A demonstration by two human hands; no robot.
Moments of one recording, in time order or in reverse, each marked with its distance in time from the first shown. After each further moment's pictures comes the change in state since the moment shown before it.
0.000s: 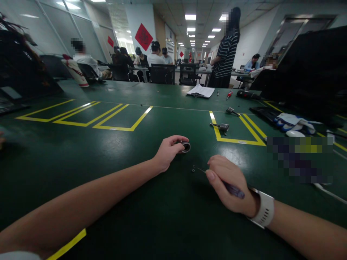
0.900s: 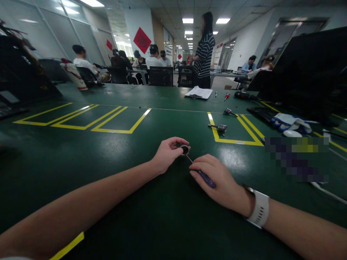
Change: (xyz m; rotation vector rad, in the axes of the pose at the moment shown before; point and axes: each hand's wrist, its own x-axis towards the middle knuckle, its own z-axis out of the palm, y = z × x) left_hand -0.005 0.005 0.008 0.004 -0.013 0.045; right_hand 0.005 0.005 0.004 -0.093 -0.147 0.110
